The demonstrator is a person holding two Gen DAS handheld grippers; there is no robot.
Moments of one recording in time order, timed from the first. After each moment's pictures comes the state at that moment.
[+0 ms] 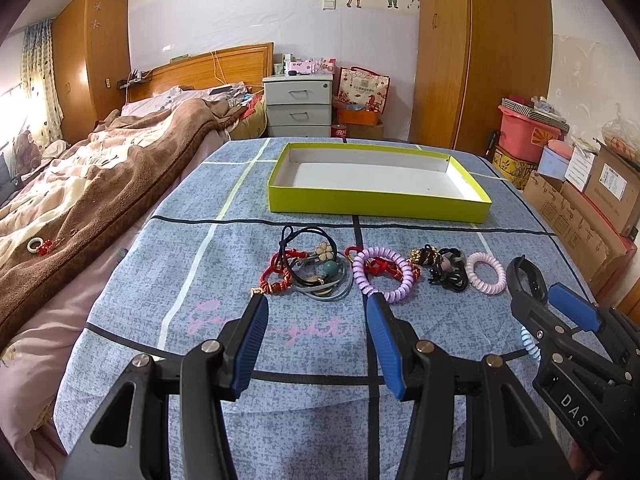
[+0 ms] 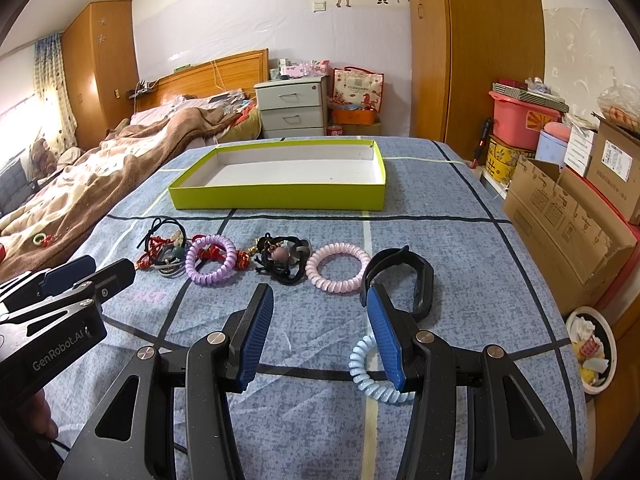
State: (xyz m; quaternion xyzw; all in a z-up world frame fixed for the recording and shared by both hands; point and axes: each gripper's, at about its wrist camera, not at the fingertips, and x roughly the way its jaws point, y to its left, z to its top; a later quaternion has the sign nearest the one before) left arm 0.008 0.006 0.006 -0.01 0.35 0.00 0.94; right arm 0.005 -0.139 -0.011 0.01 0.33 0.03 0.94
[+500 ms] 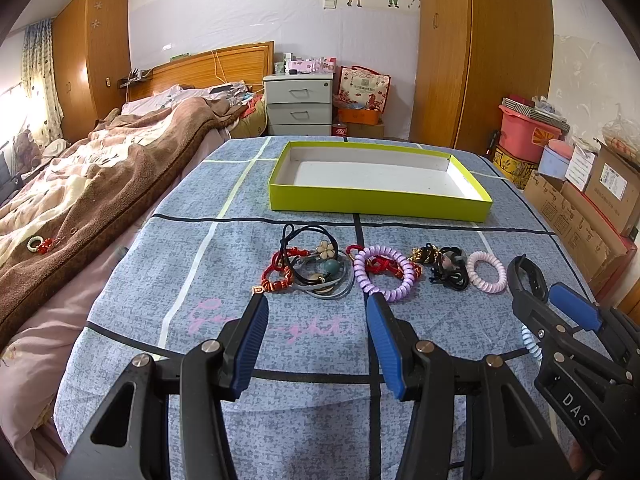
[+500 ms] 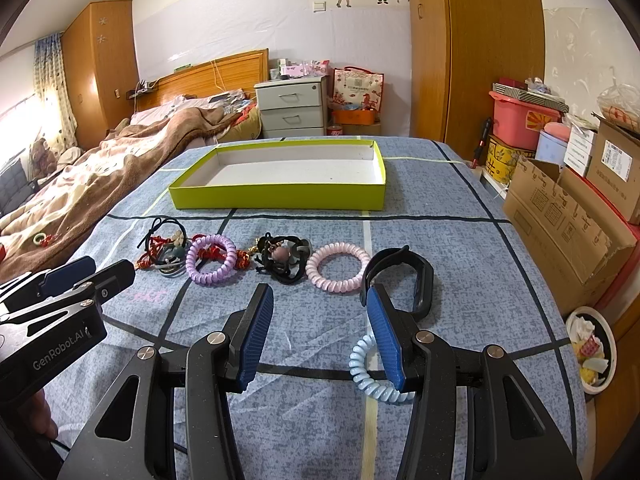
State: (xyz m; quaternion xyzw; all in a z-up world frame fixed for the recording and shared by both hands) left arm 0.008 0.007 0.004 -0.01 0.35 0.00 0.94; right arm 0.004 -0.139 -0.012 0.01 0.34 0.03 0.94
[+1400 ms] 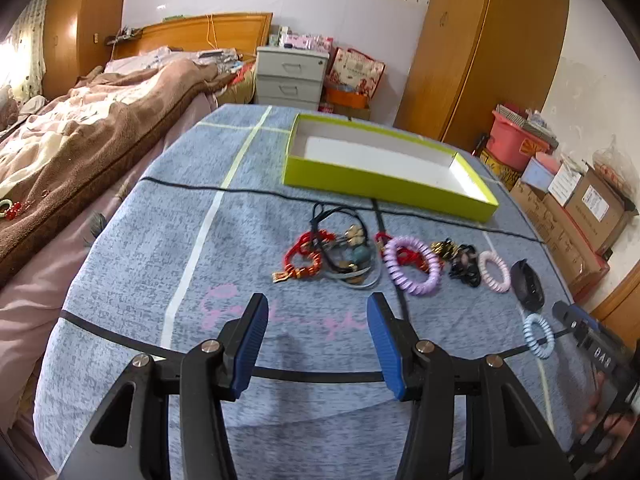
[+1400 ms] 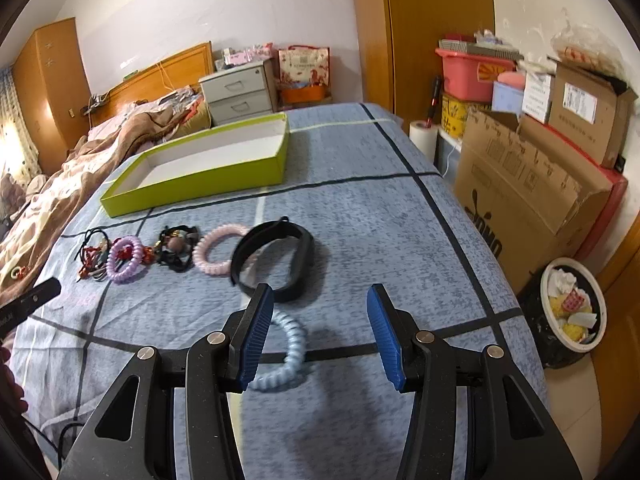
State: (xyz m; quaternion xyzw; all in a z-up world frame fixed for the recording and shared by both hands) left arm 0.028 0.061 -0.014 -0.08 0.40 -0.05 0.91; right arm 0.014 -0.222 -0.025 0.07 0.38 -0.03 0.92
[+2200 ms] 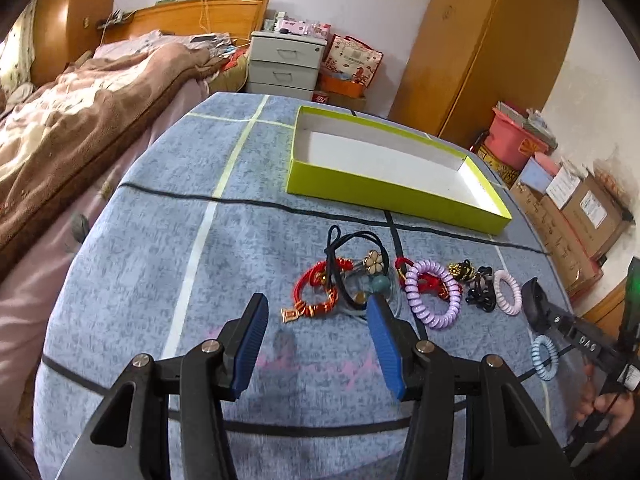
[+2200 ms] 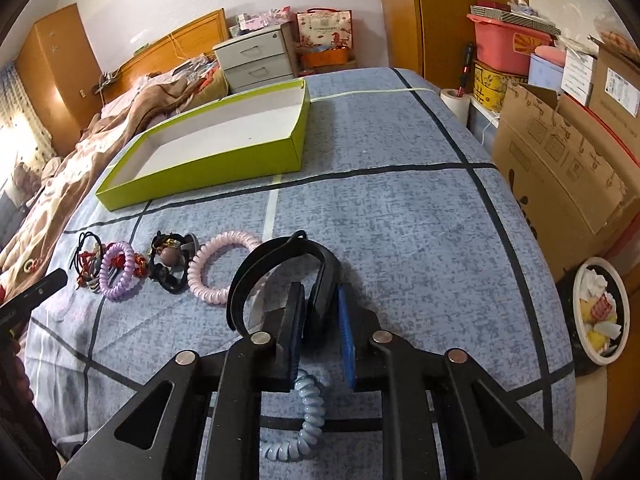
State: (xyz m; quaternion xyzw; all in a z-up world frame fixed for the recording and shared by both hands) left arm 0.068 0.074 -0.018 -0.09 0.42 -0.08 0.90; right arm 0.067 -0.225 -0.038 0.08 0.44 0.02 0.89
